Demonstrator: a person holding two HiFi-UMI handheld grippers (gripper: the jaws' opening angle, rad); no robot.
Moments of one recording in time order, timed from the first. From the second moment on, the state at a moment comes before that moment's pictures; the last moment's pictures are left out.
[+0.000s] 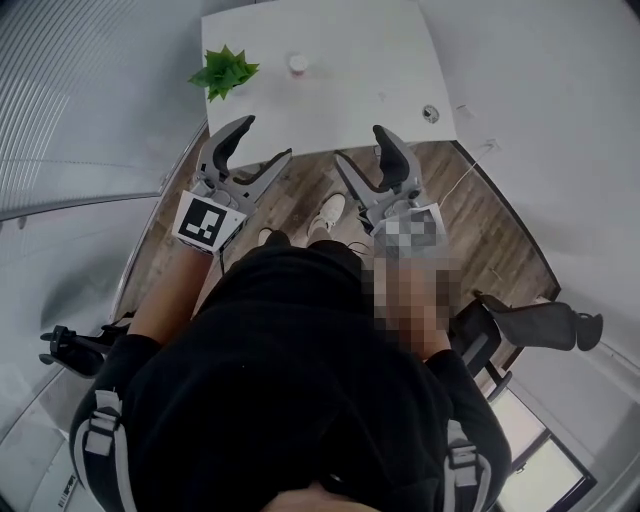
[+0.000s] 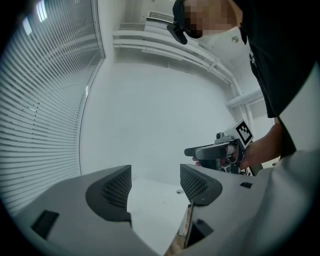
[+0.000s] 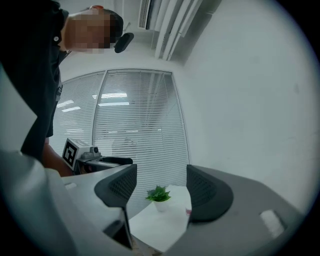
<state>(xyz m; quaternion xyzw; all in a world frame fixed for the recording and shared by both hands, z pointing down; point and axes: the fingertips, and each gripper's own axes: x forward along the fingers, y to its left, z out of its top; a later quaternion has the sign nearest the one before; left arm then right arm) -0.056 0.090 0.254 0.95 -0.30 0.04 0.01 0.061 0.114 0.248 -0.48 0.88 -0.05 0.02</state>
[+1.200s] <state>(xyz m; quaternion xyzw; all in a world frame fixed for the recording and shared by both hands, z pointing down) 0.054 0.006 0.286 0.91 -0.40 0.11 0.00 0.166 0.003 0.285 -0.38 0.92 -0.11 0.04</state>
